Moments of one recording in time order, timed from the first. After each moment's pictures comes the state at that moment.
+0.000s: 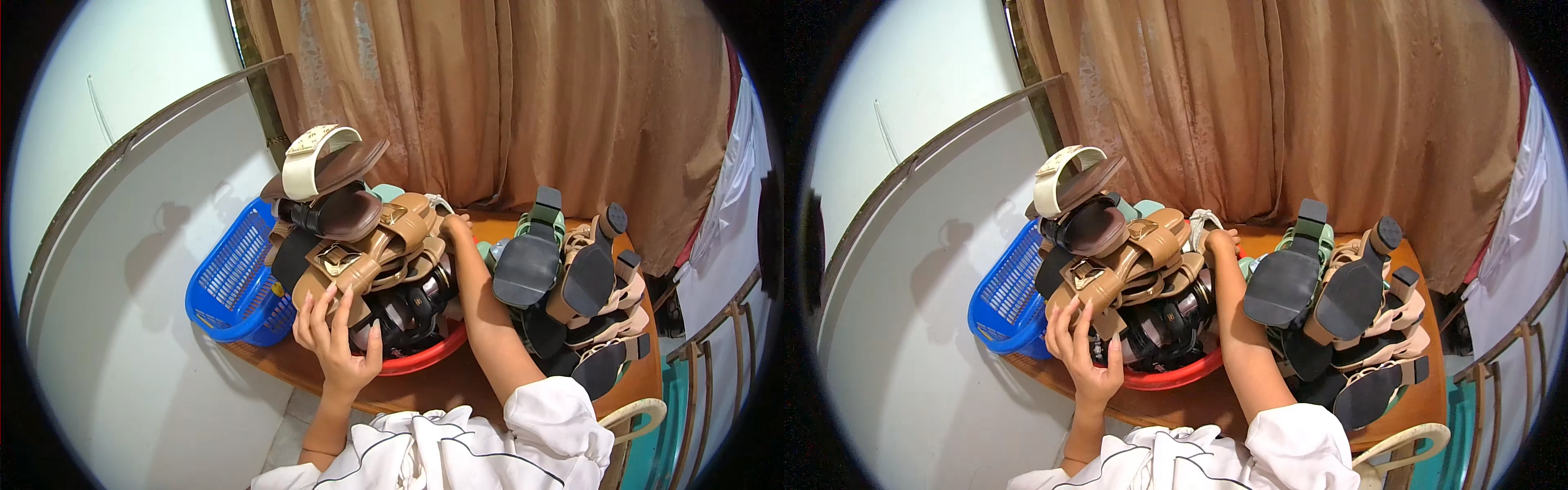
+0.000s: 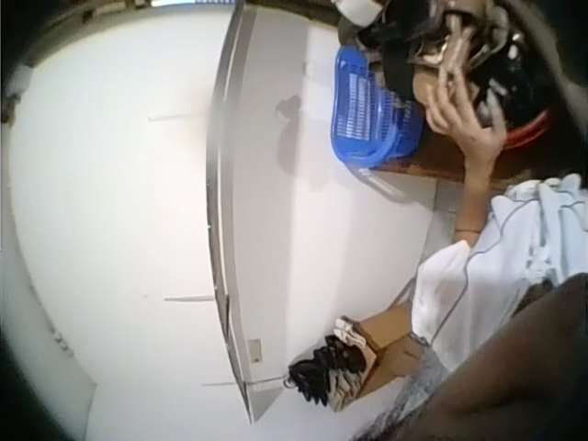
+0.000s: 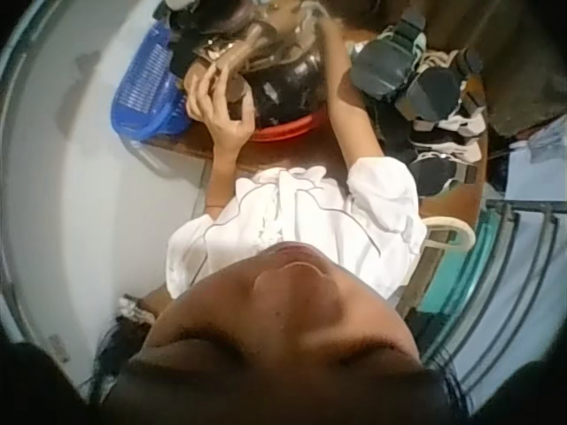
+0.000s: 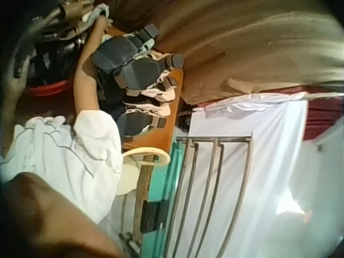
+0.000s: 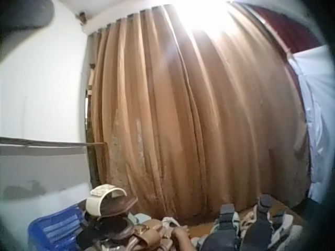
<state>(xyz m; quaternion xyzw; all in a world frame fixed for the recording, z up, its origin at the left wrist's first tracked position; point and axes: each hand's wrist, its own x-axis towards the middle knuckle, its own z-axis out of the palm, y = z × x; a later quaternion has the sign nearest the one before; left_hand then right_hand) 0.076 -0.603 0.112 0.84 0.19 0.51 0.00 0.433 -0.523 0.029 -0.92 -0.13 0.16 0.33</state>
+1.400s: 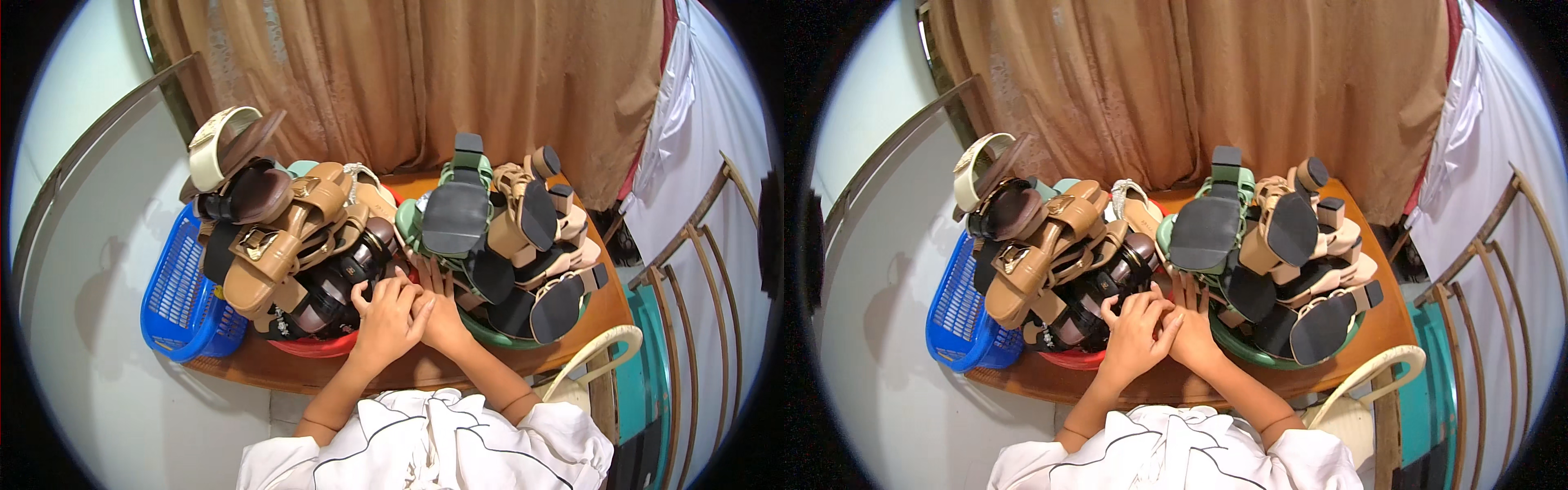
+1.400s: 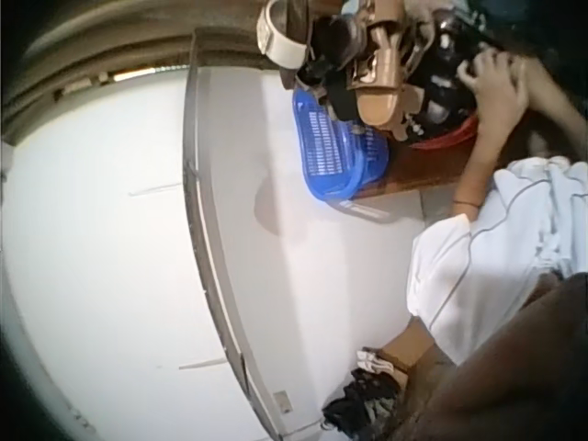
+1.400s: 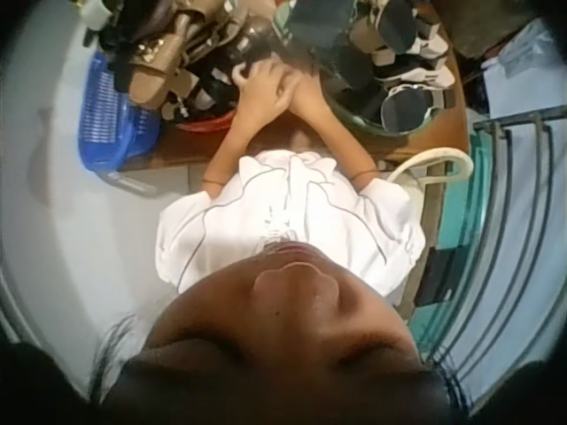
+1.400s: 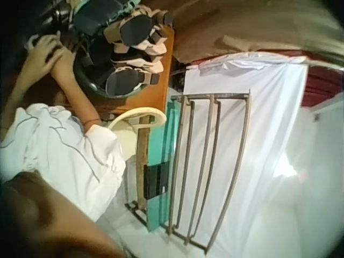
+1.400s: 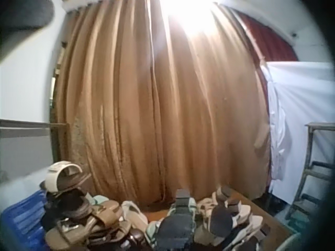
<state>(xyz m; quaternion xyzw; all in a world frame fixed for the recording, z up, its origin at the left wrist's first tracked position) 0.147 -0.663 0.068 0.94 -0.01 0.30 0.16 0.216 -0.749 0.015 -0.87 -0.43 -0.13 0.21</state>
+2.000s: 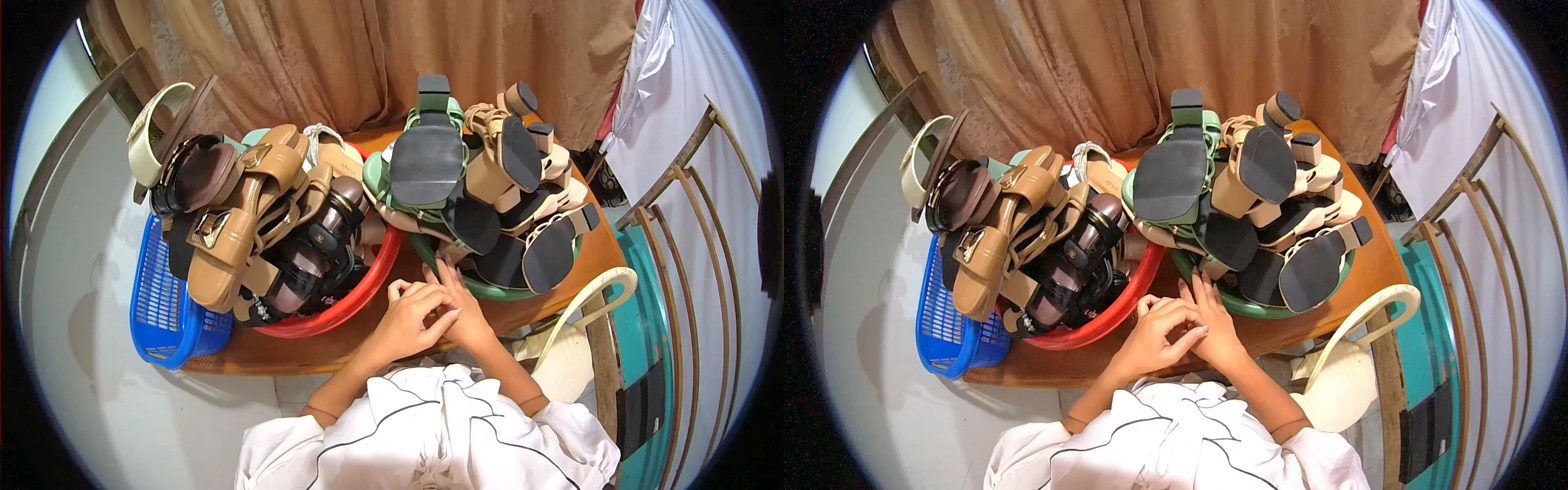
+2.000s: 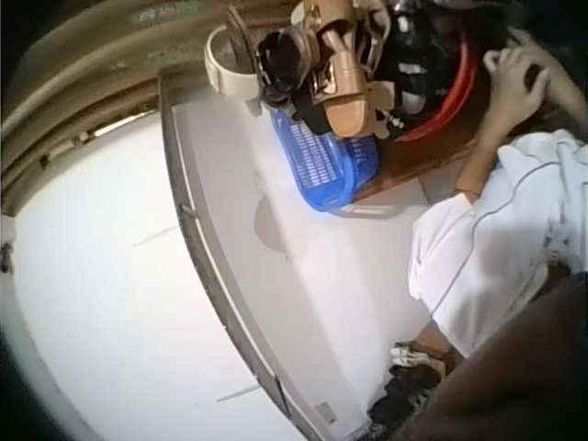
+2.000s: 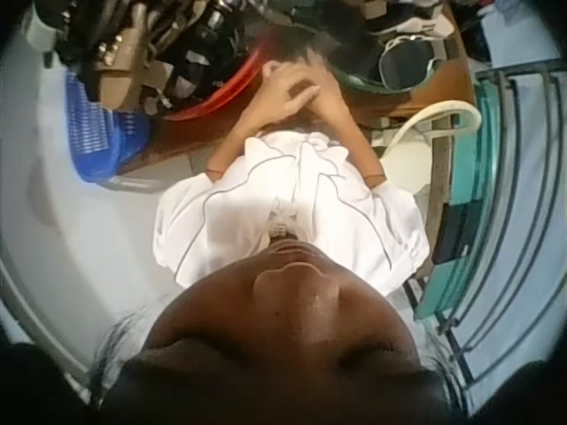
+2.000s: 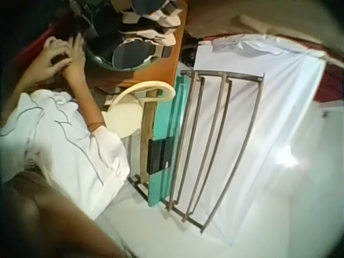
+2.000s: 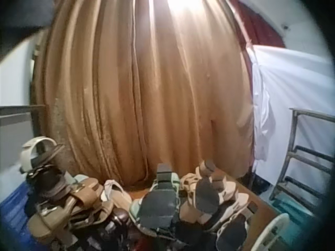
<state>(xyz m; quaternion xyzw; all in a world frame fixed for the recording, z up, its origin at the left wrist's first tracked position) 0.135 -0.690 0.035 0.89 -0.20 0.13 0.38 0.183 -0.816 -0.024 -0.88 -0.37 -0.03 0.29</state>
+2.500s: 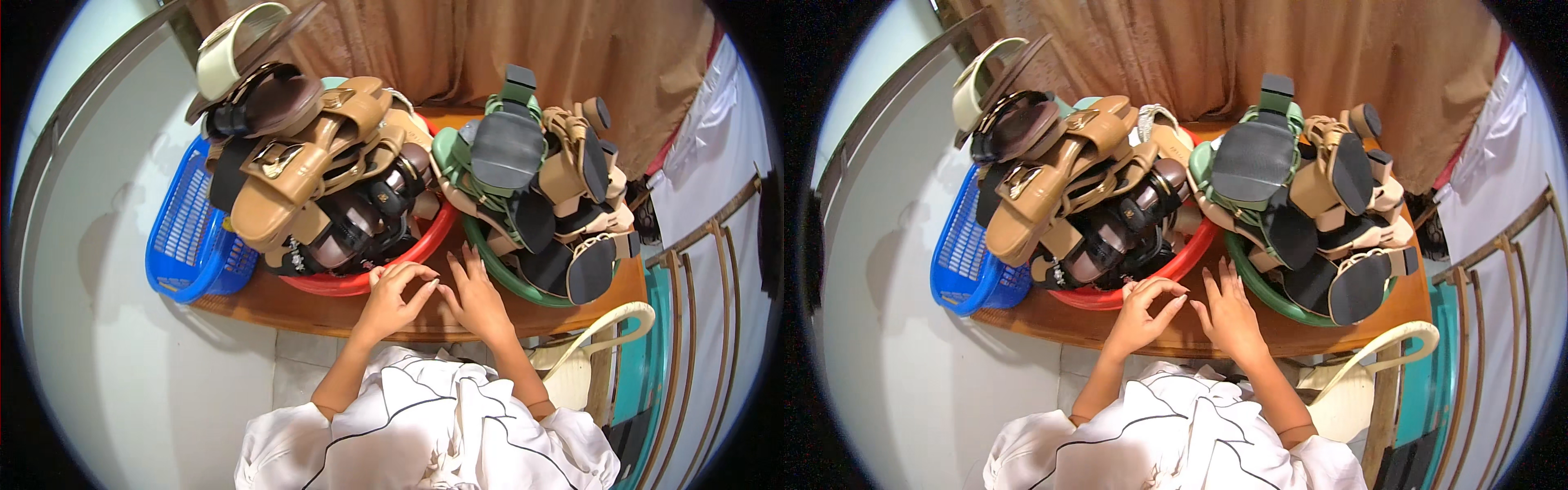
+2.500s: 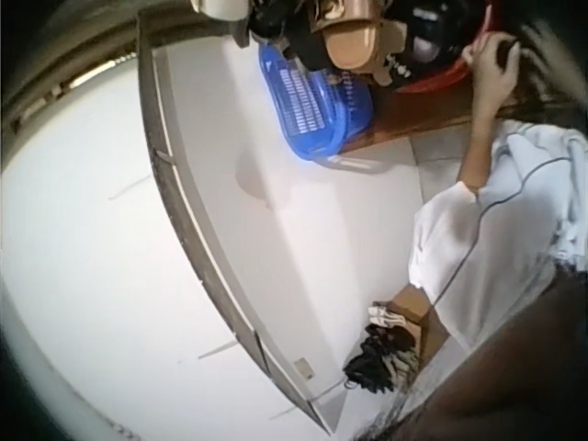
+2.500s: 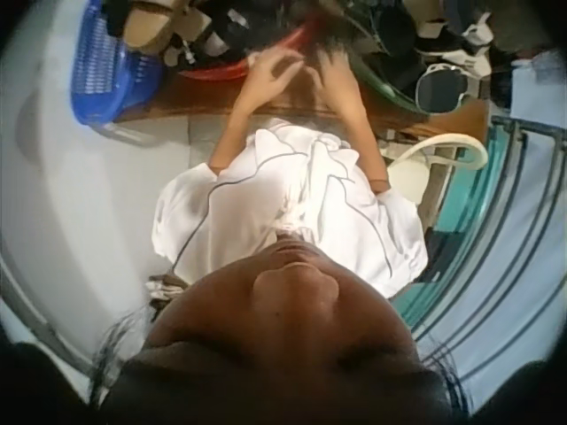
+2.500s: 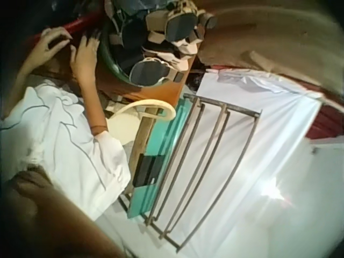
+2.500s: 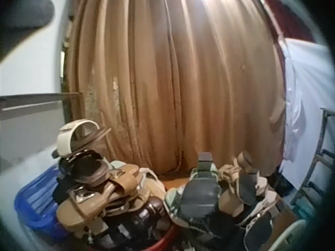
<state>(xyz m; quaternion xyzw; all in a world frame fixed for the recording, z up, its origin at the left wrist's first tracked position) 0.099 -0.638 0.014 0.89 0.01 0.21 0.40 0.172 -0.787 -0.005 -0.89 -0.39 0.02 0.26</state>
